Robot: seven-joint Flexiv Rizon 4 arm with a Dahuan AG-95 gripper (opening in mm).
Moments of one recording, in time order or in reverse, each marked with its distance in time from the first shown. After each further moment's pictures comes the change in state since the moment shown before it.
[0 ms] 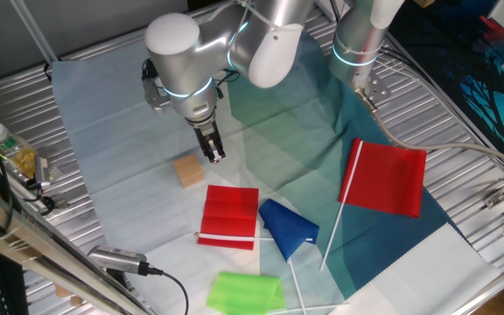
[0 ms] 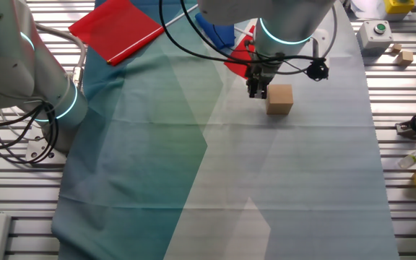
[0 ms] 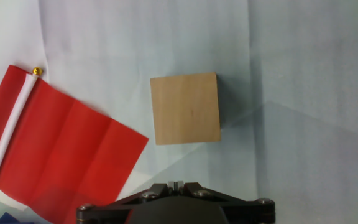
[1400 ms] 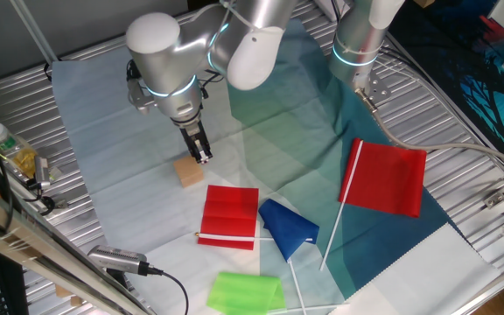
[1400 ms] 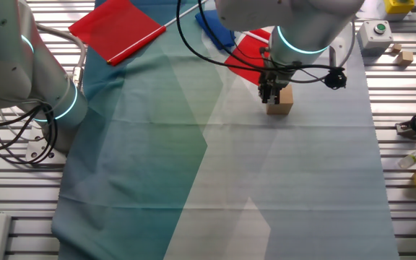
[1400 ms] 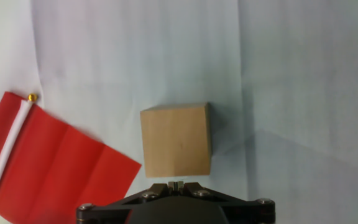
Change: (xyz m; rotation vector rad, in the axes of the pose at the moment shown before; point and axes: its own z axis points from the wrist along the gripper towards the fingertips) arm -0.031 -0.009 -0.005 -0.018 0.006 -0.004
